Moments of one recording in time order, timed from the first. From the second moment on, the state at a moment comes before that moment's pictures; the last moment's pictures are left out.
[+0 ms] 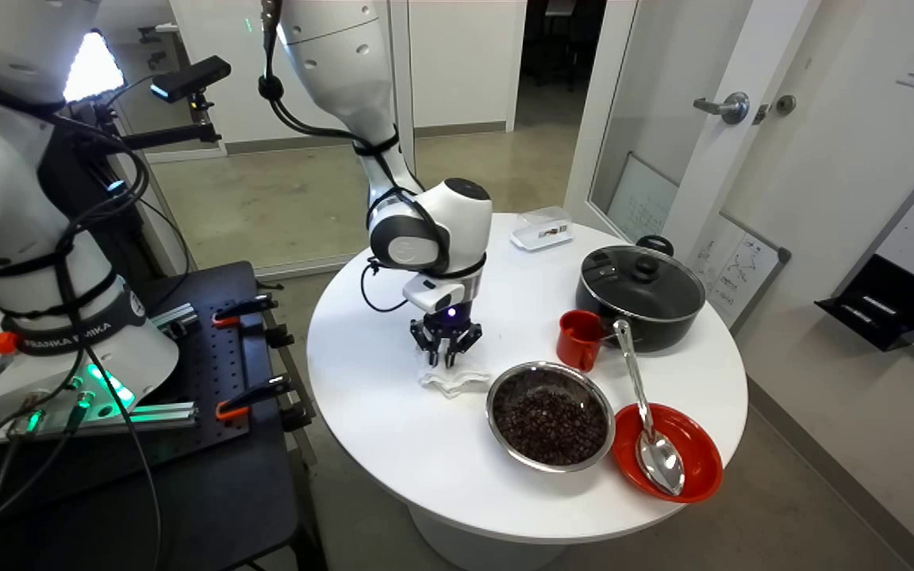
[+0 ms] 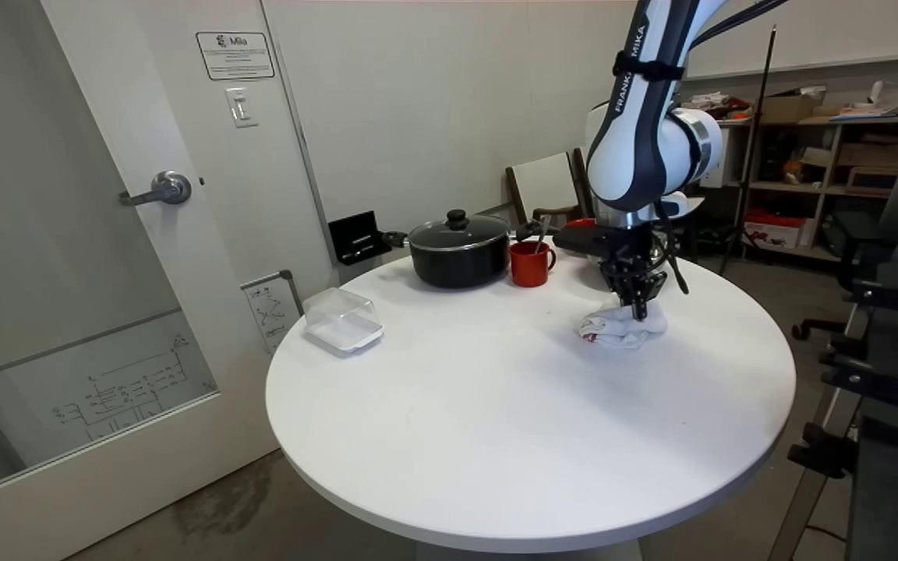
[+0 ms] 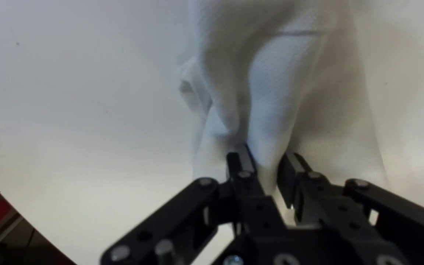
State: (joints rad) arm 0.05 0.69 -0.20 -2.23 0.16 2.79 1.69
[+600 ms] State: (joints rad) arm 0.06 0.70 -0.21 -2.22 0.15 2.78 1.64
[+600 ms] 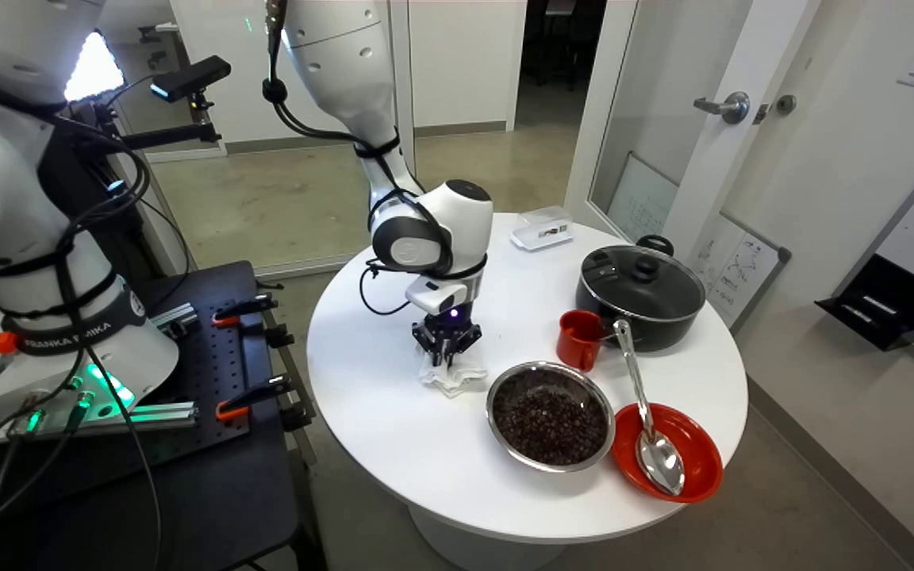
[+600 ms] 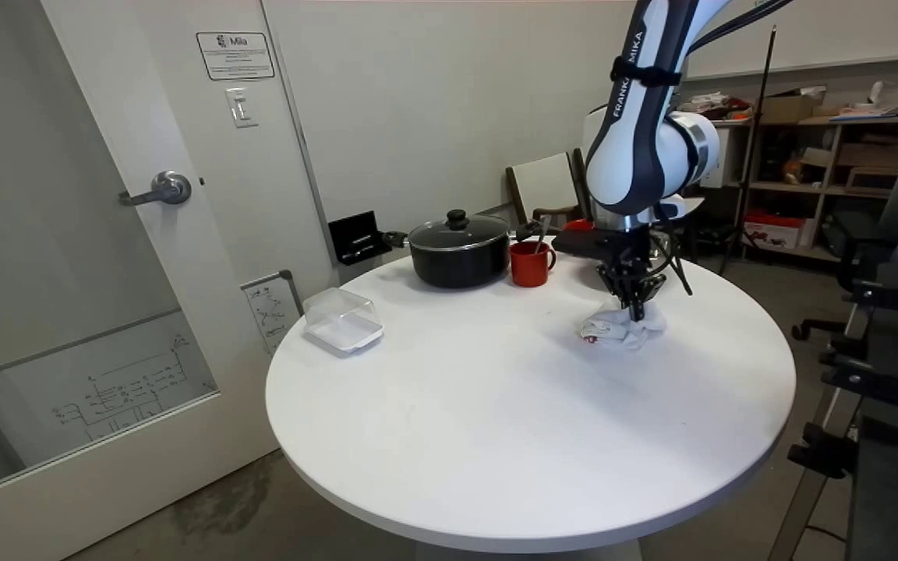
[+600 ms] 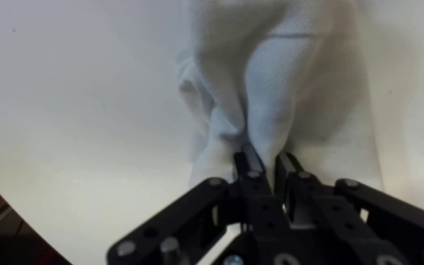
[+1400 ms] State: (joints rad) arm 0.24 0.67 -0.09 -2.27 0.11 2.78 1.46
